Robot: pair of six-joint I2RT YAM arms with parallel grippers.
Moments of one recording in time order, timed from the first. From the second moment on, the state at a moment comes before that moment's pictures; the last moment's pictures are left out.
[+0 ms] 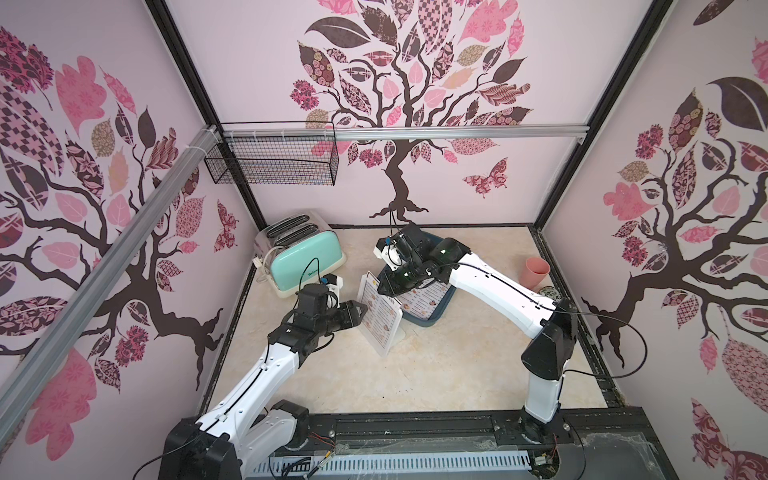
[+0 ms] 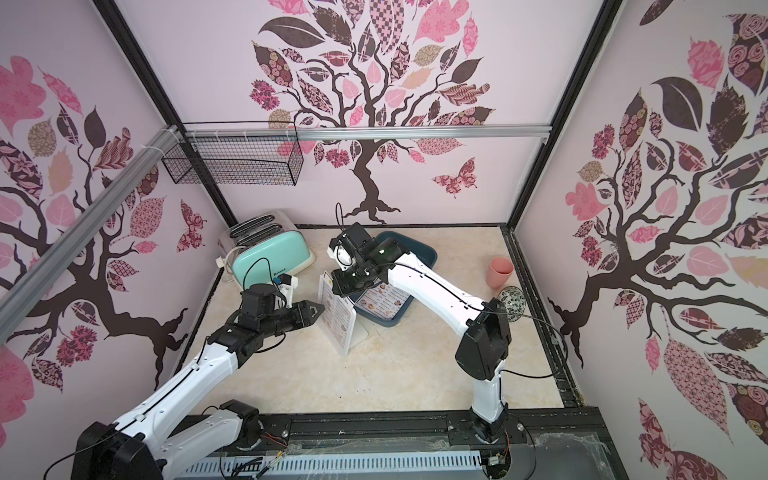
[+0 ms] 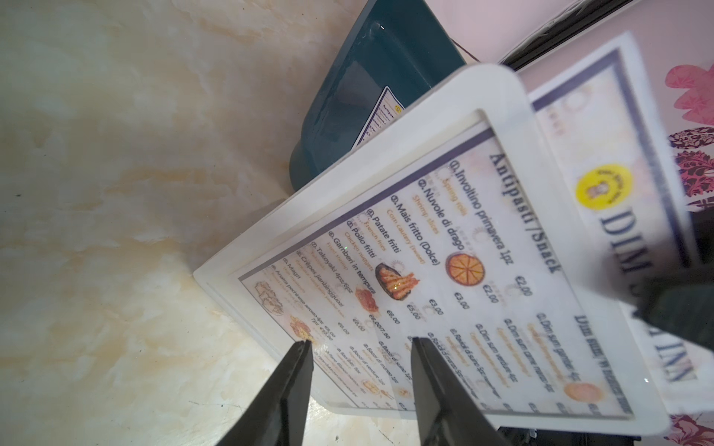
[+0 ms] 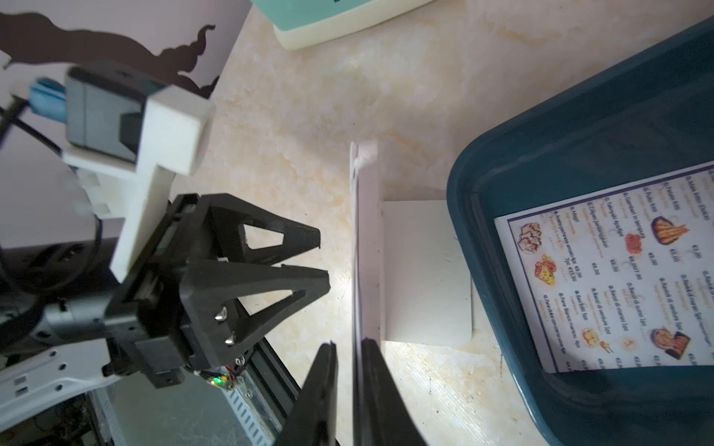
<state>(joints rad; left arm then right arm) -0.34 1.01 0.64 -0.27 0.35 -0.57 0.80 1.88 1.91 -0.94 -0.32 0.33</state>
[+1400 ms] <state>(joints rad) -0.34 0.78 0.74 -0.35 0.09 -0.33 0.80 1.89 2.44 -1.16 -0.20 0.24</state>
